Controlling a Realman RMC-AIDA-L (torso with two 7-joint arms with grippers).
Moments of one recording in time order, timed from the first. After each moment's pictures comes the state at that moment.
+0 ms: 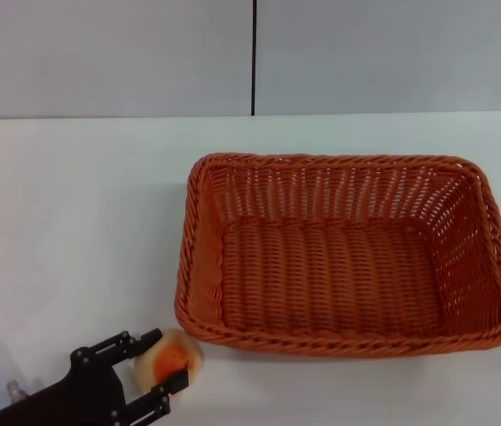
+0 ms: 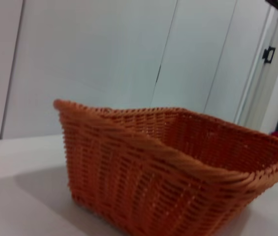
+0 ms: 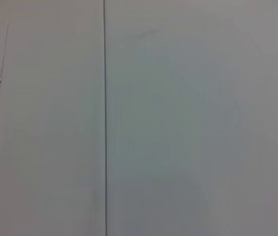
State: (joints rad) left arm -0.18 -2.07 0.43 0.14 2.08 1.61 -0.64; right arm -0.05 2.08 -0.90 -1.04 2.22 1.59 -1.95
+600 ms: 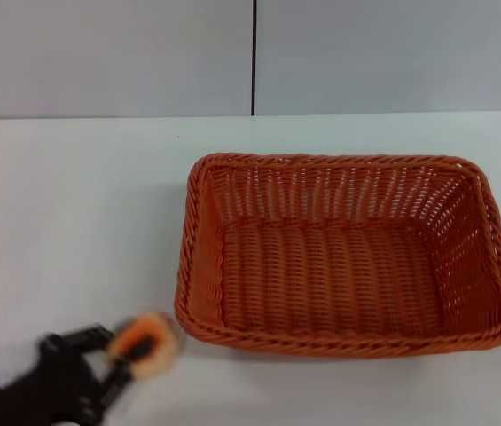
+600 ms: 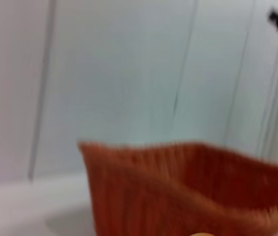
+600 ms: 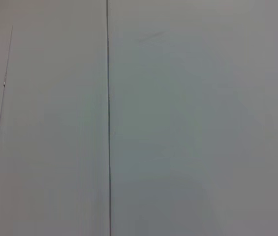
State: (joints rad) left arm -0.14 -2.06 0.34 0.12 2.07 1.69 -0.57; right arm -0.04 2.08 -0.90 -1.03 2.22 1.61 -1.95
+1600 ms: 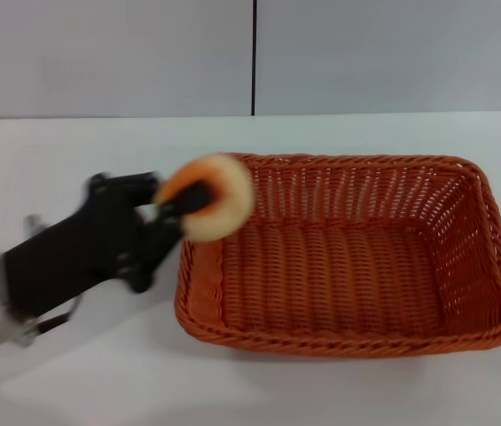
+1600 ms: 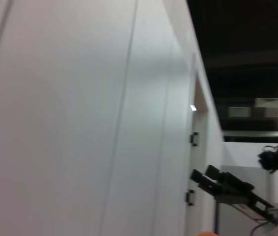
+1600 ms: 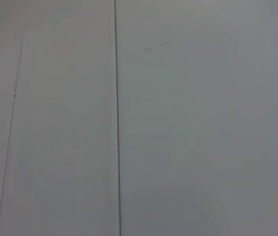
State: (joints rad) left arm -0.45 -2.07 0.22 0.13 2.05 1.97 -0.72; right arm -0.03 2.08 -0.90 -1.02 2.23 1.63 -1.94
